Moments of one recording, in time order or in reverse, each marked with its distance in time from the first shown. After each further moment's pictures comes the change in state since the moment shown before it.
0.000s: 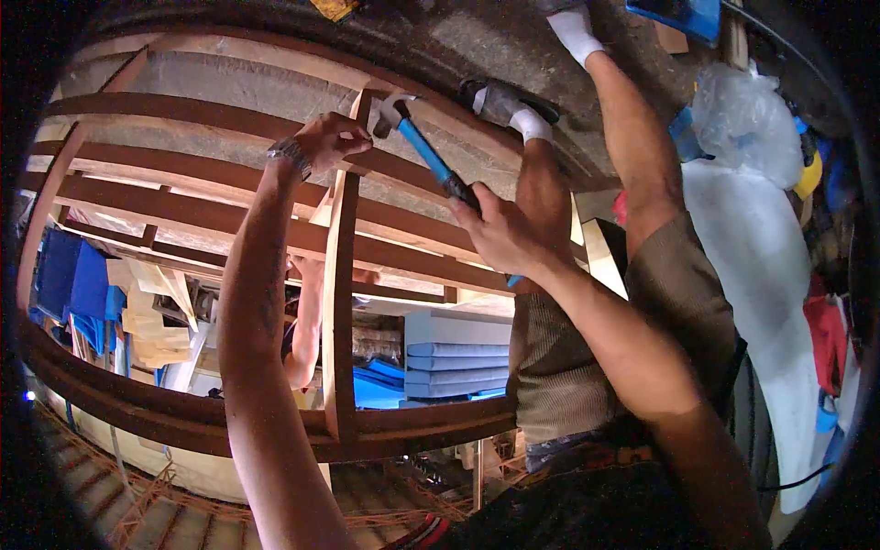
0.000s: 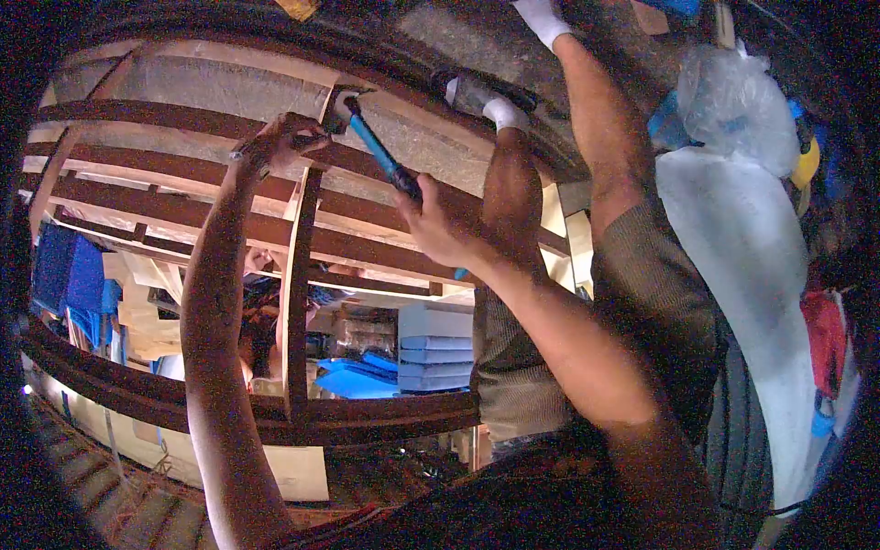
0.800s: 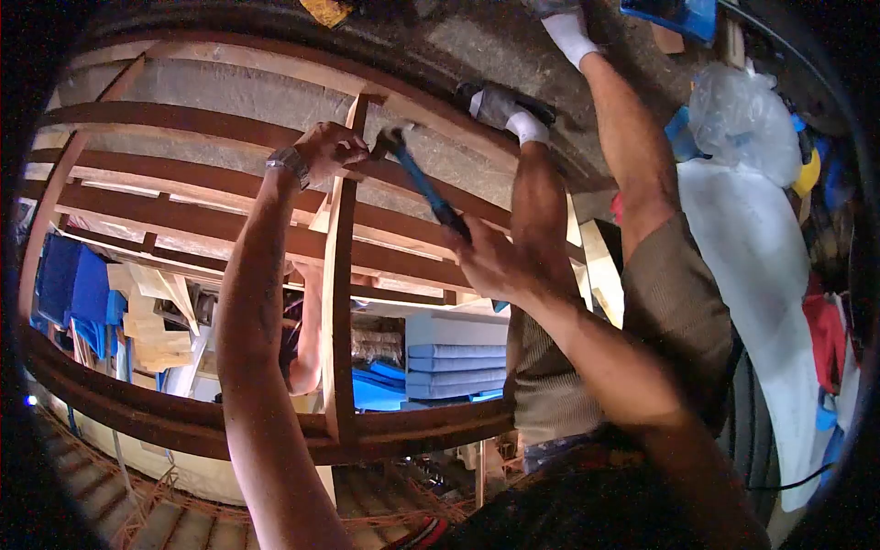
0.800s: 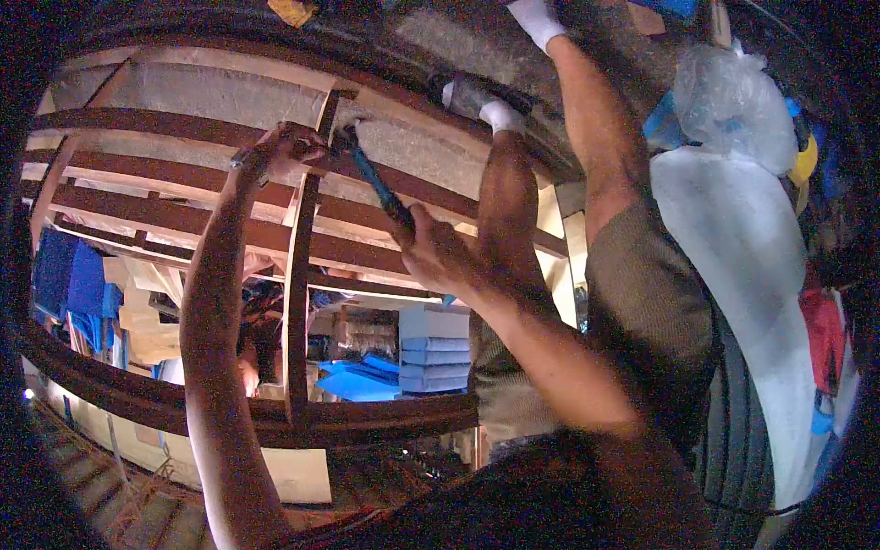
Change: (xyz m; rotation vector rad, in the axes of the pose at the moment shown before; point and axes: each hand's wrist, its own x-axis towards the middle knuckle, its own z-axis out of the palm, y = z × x) left_hand 0.000 -0.002 0.004 -0.123 0.018 -0.015; right_hand -0.019 0.002 0.012 -0.043 -0.115 0.089
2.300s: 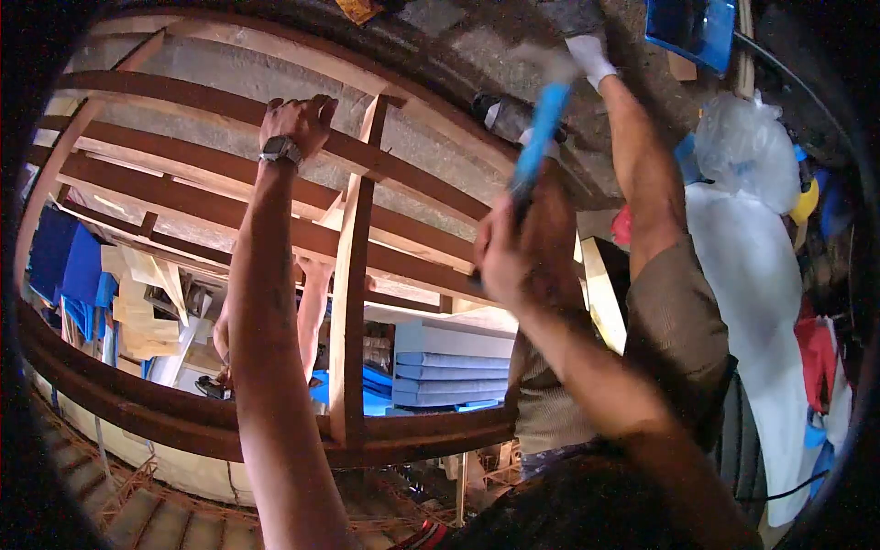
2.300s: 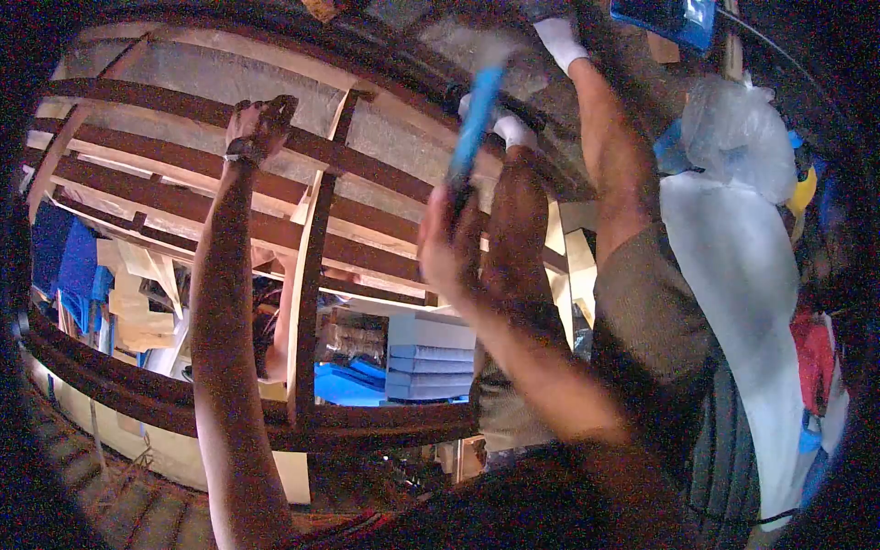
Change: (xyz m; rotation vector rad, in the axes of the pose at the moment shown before) left_hand -0.029 0.004 -0.035 0.782 0.493 -0.272; right_hand 0.000 -0.061 -0.020 0.503 0.462 0.050
